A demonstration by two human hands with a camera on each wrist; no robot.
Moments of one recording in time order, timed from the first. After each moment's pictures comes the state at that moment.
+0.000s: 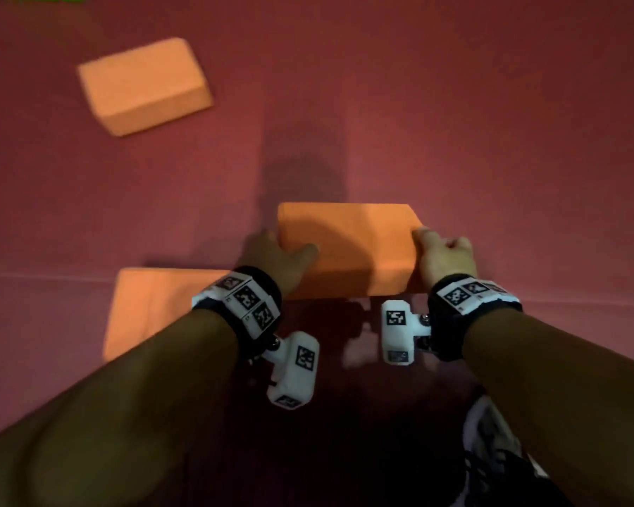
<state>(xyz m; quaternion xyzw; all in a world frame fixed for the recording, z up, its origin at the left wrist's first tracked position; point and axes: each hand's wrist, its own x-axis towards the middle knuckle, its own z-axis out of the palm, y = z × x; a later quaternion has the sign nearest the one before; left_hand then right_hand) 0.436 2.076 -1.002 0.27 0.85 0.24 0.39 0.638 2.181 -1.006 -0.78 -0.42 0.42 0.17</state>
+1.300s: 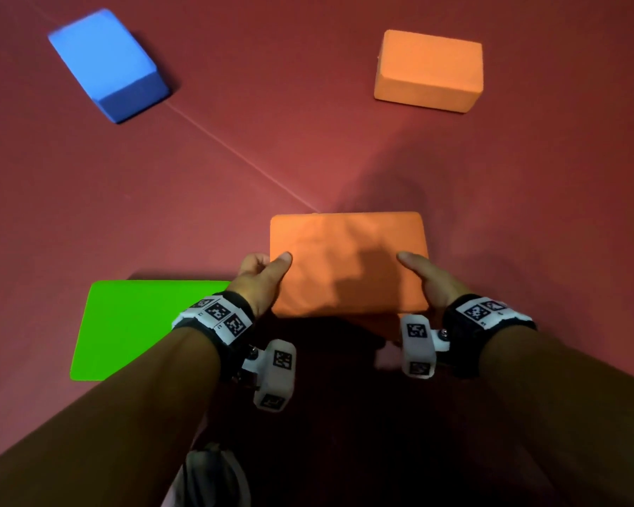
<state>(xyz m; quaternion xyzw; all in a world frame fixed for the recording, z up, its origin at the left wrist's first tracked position) 0.300 1.802 -1.081 -0.11 0.80 0.48 0.33 0.425 2.046 -1.077 -0.55 -0.53 0.62 -0.15</state>
